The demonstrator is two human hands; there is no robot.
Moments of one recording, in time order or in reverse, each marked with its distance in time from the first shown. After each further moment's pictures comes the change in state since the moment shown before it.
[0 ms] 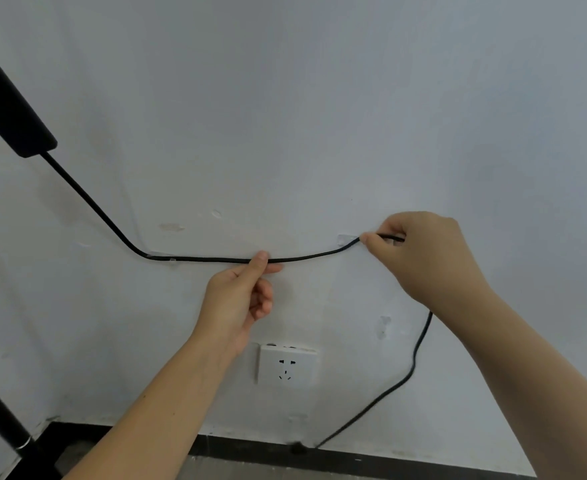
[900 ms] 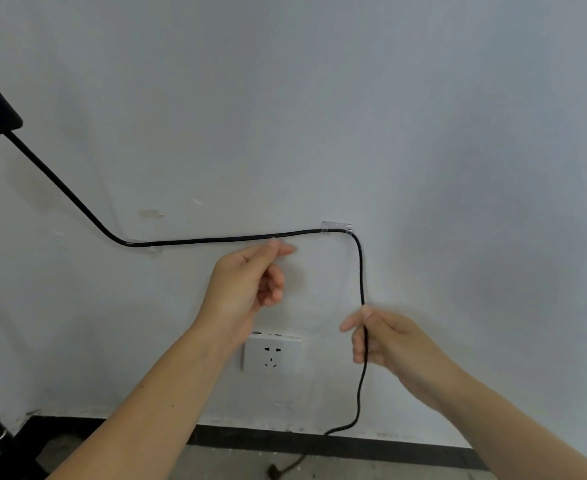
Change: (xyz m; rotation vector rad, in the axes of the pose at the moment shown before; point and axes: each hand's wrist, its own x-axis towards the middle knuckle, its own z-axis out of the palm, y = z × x) left_hand -0.012 -0.002 0.024 0.046 -0.161 0.066; right_hand -0.082 0.073 0.056 0.953 -0.557 0.445
